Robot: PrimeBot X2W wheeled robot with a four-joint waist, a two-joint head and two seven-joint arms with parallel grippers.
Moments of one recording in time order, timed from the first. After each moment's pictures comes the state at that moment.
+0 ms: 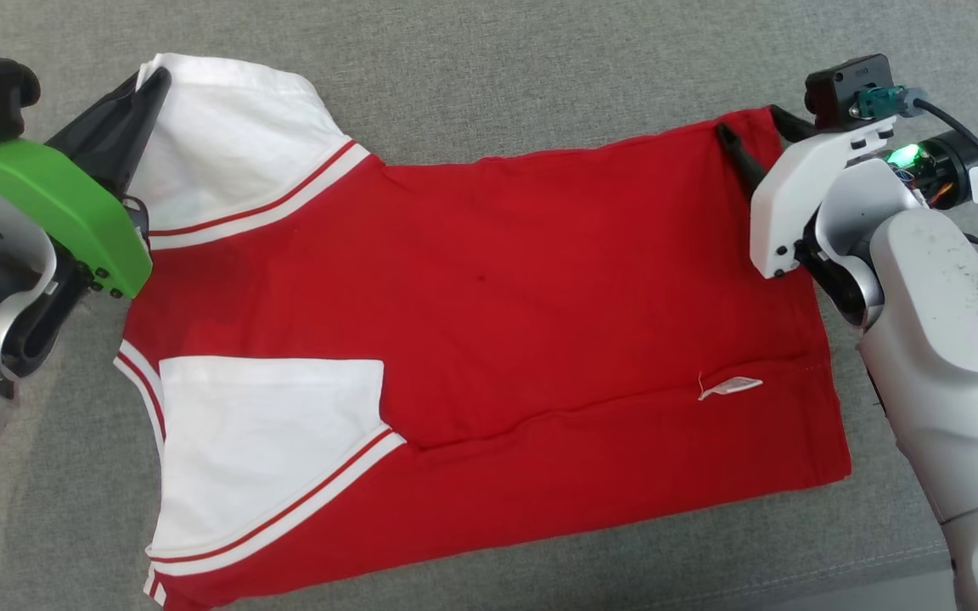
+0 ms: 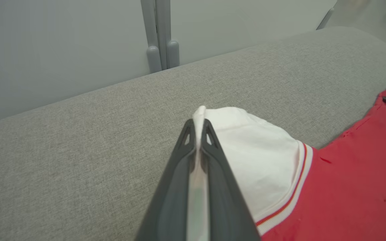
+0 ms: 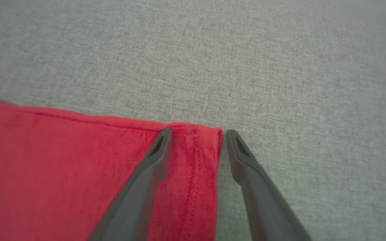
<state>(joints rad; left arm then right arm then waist) -0.87 0.68 -0.70 0.27 -0.91 -0.13 0.10 -0.82 -0.20 0.23 0.55 0.25 0.13 0.29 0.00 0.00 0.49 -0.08</state>
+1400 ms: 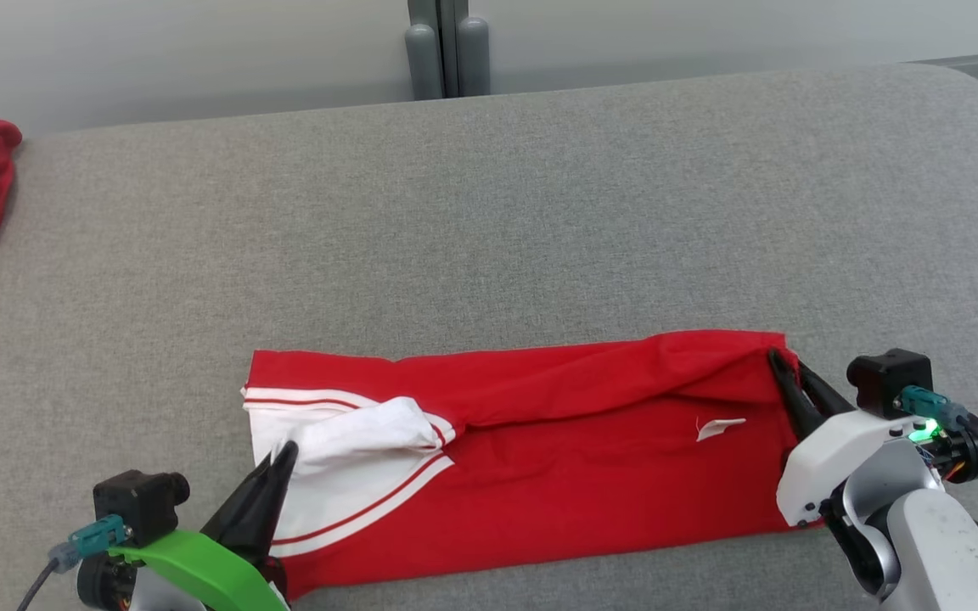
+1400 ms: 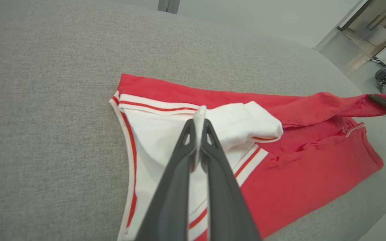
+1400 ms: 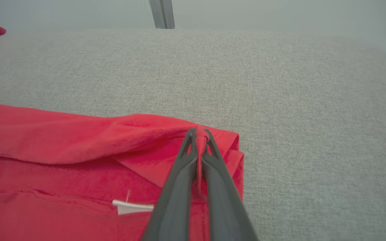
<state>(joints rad) -0.19 0.62 -0.76 0.10 -1.04 0.02 -0.22 -0.22 -0.14 0.06 0.27 0.21 0.13 0.06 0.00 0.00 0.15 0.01</state>
